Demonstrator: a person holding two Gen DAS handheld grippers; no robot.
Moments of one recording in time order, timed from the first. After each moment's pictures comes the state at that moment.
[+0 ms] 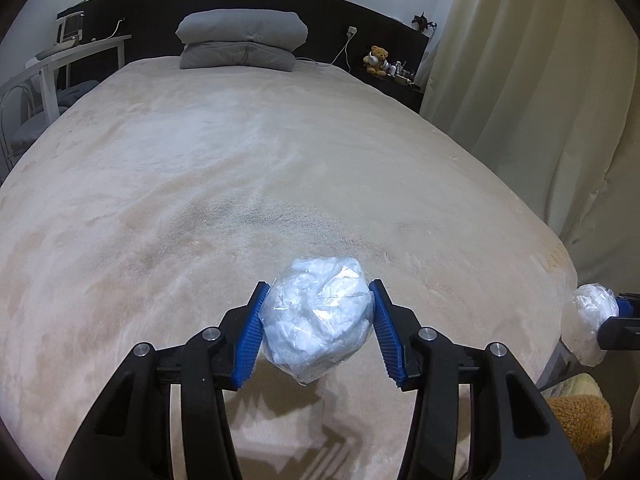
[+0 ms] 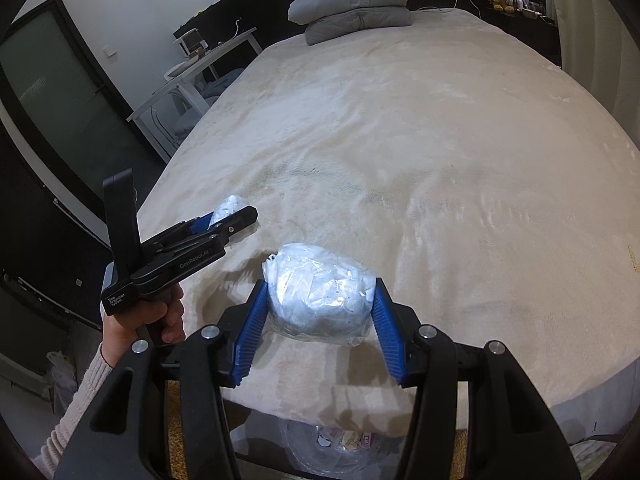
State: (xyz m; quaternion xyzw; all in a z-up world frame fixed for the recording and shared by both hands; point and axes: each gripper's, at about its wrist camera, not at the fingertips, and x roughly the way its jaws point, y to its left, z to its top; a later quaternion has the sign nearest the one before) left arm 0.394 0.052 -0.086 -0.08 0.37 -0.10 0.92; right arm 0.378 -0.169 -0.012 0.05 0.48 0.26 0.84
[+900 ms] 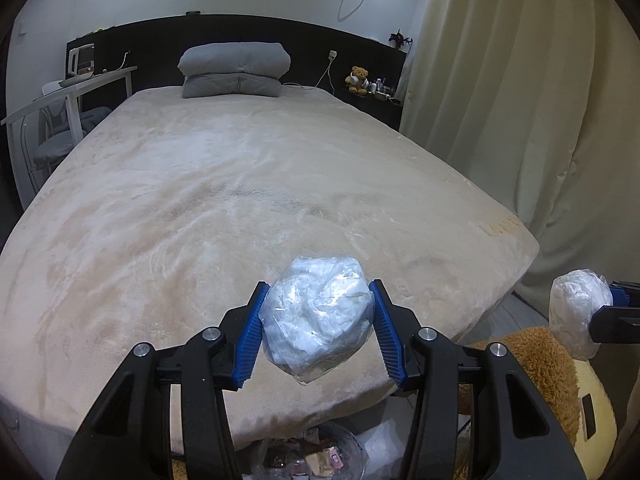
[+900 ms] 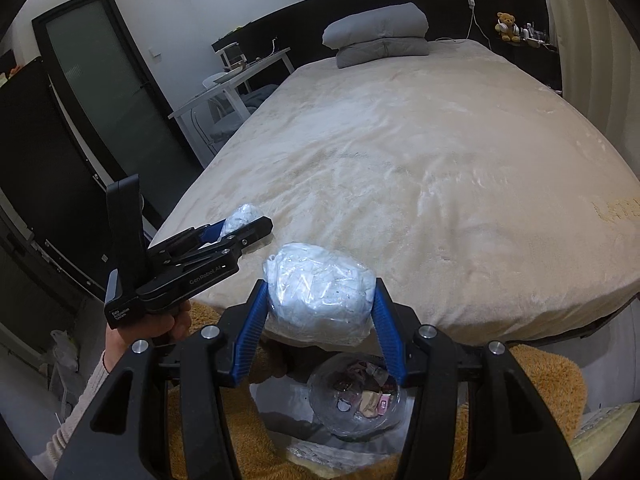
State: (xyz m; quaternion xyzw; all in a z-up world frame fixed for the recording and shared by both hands) left arm 0.198 0.000 -0.030 -0.06 0.33 -0.10 0.94; right arm 0.188 -0.197 0.044 0.05 0.43 0.29 0.86
